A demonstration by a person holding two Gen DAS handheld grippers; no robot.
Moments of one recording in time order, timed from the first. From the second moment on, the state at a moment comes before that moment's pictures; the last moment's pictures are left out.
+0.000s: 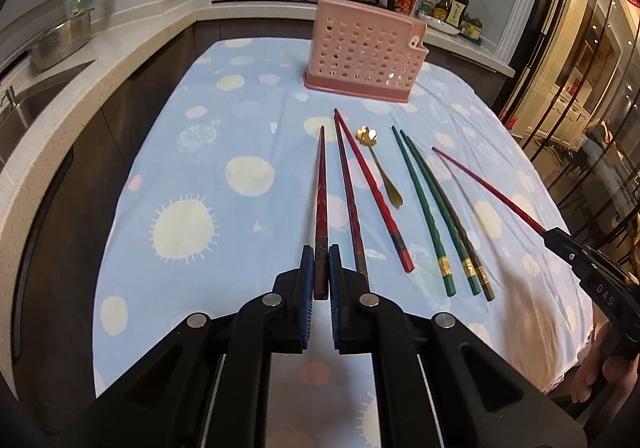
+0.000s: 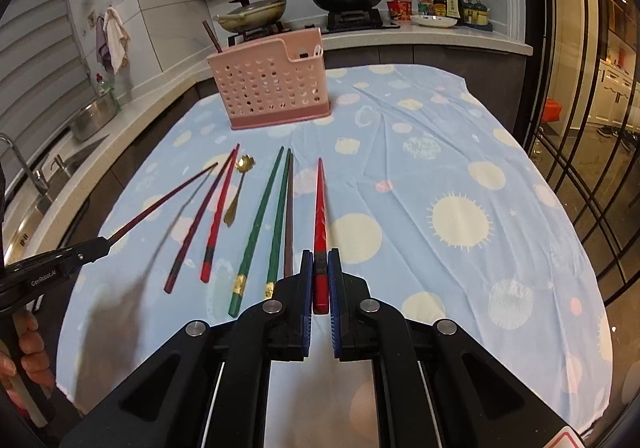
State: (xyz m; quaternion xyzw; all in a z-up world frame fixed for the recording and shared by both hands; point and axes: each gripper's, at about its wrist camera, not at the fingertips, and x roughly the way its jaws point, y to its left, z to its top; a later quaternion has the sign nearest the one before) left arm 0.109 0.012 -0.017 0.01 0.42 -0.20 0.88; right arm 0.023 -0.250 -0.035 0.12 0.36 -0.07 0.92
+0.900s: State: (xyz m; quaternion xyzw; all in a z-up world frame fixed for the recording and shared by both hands) left arm 0.199 -0.016 0.131 0.01 0.27 -0.21 0.94; right arm 0.110 -0.289 0.112 0.12 0.20 -0.04 0.97
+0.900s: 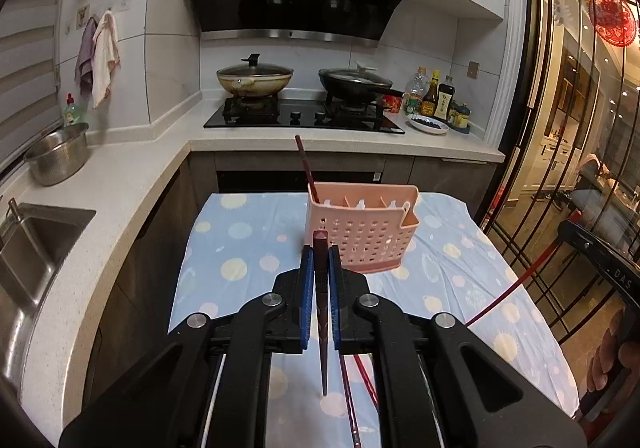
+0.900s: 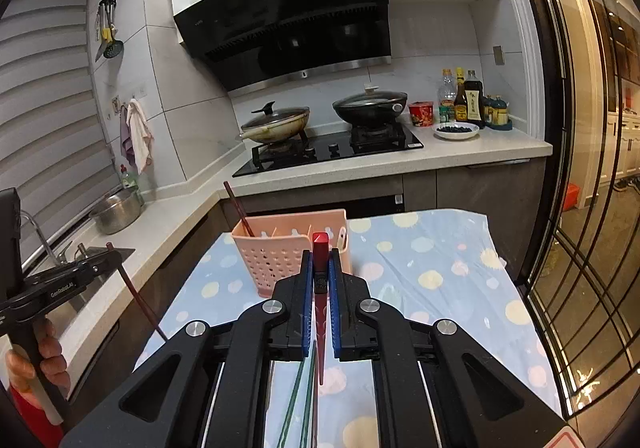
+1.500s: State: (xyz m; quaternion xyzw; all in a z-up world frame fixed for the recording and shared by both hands) left arm 0.292 -0.099 0.236 0.02 0.18 -0.24 0.95; right arm 0.252 -0.299 0.197 0.12 0.13 -0.04 0.98
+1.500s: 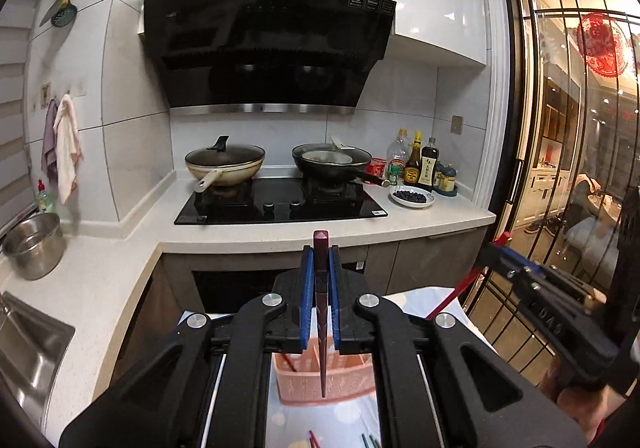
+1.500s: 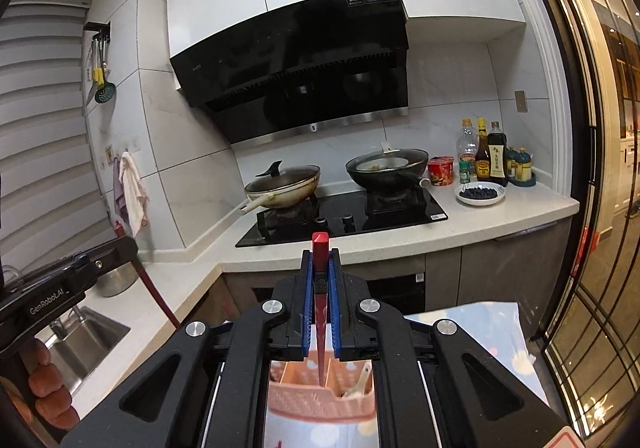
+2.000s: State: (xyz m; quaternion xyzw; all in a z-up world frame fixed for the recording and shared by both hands) left arm 0.359 -0.145 0.182 0.04 0.24 -0.24 0.94; right arm 0.324 -0.292 0.139 0.11 0.21 -0.02 0.97
